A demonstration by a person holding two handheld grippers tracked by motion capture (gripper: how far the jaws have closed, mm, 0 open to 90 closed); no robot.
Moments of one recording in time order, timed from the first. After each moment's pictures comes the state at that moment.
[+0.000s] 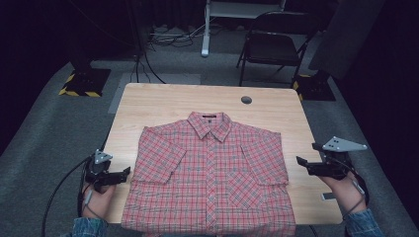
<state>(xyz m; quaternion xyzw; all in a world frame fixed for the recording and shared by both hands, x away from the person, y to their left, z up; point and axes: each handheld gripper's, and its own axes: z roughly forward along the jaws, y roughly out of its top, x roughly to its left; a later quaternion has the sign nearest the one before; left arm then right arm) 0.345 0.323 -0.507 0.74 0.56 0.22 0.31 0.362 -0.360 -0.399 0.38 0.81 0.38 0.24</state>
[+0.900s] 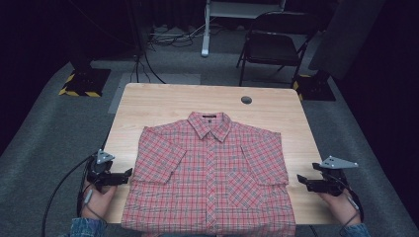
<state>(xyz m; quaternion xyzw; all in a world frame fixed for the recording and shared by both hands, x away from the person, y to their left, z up) 0.348 0.319 -0.507 0.76 0.54 0.21 0.31 0.350 -0.387 -0.479 0.43 0.81 0.34 0.20</state>
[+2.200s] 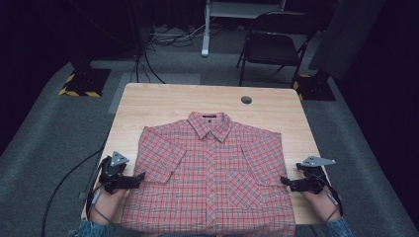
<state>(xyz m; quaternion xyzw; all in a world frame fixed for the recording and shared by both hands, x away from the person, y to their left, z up) 0.338 0.276 -0.496 0.81 0.48 0.19 0.29 0.367 -0.346 -0.502 0.41 0.83 0.34 0.16</state>
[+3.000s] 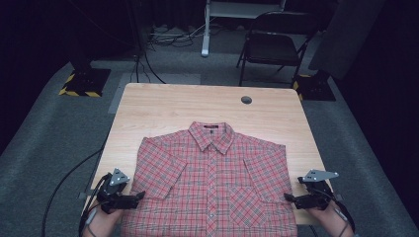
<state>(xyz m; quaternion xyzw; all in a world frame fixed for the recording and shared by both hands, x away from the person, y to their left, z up) 0.288 0.271 -0.492 0.82 0.46 0.15 0.31 0.323 -0.345 -0.493 0.37 0.87 0.31 0.13</state>
